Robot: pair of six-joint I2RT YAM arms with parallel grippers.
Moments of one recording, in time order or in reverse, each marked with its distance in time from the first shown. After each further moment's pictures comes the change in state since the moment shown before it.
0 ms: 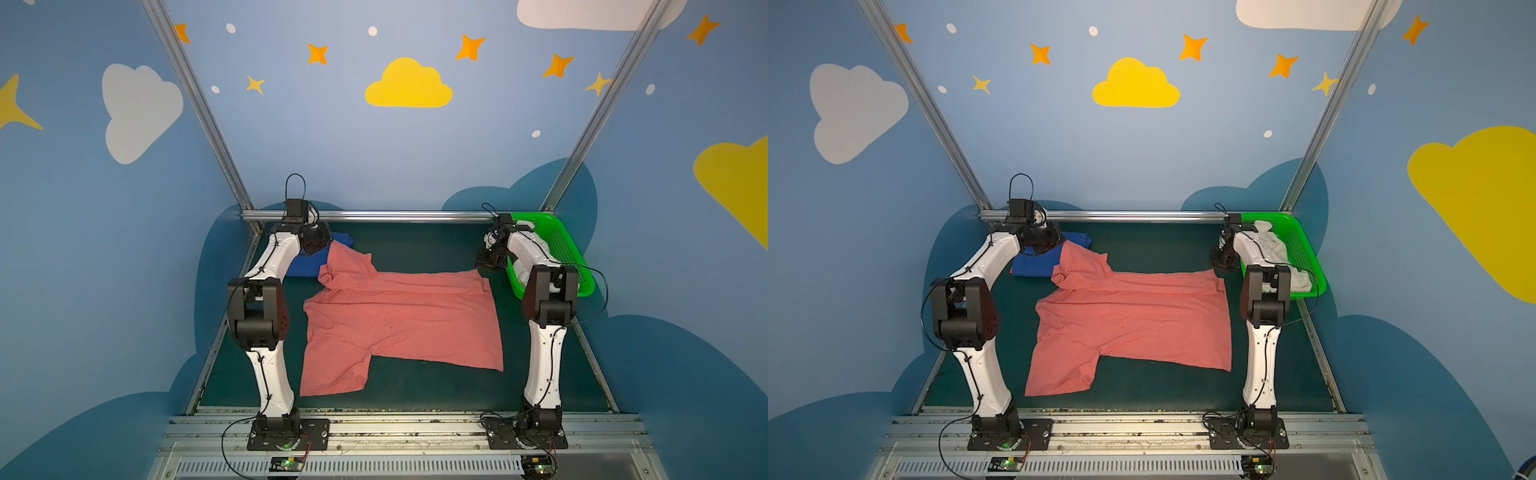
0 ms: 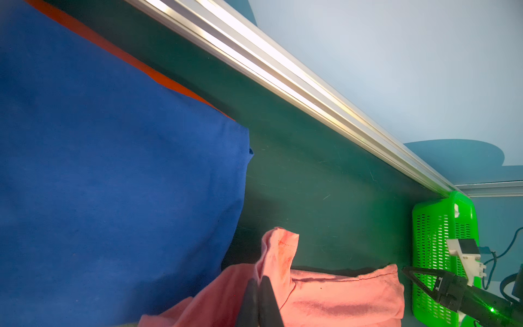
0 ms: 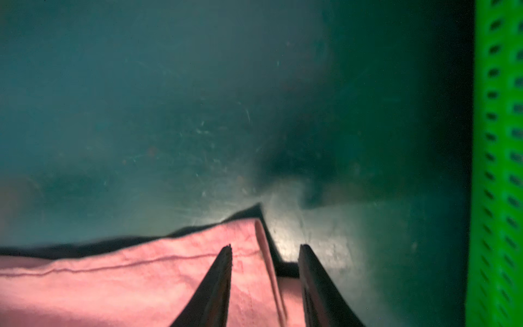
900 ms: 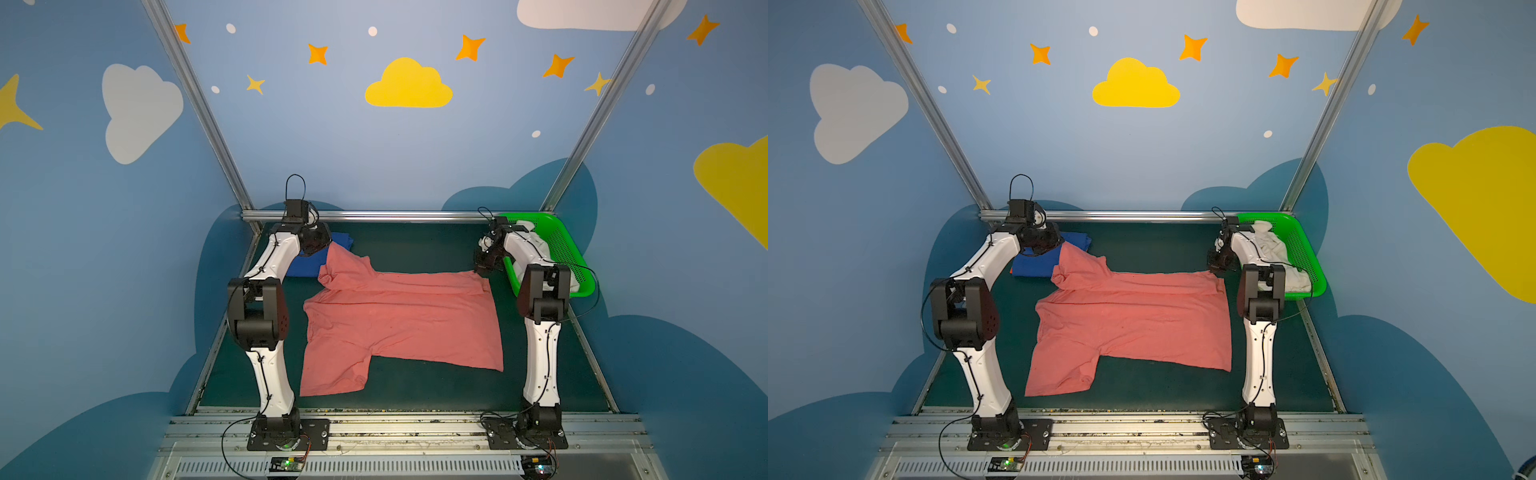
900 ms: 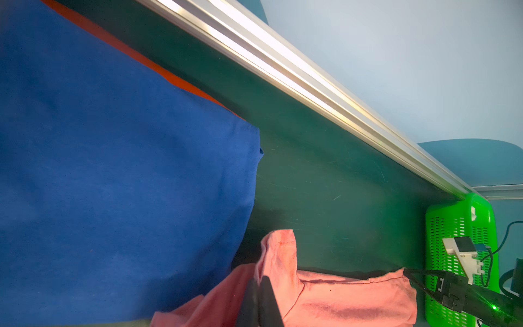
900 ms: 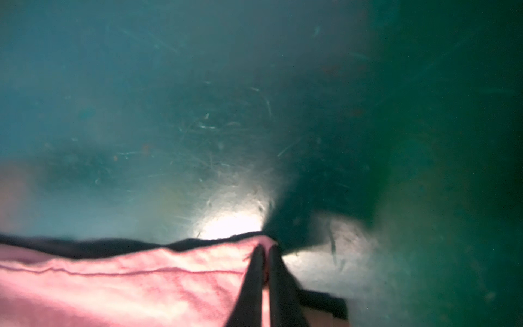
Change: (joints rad) left arm 0.000 0.000 0.003 -0.021 -0.032 0.012; right arm 0.001 0.083 0.073 -0.076 -0.082 -0.019
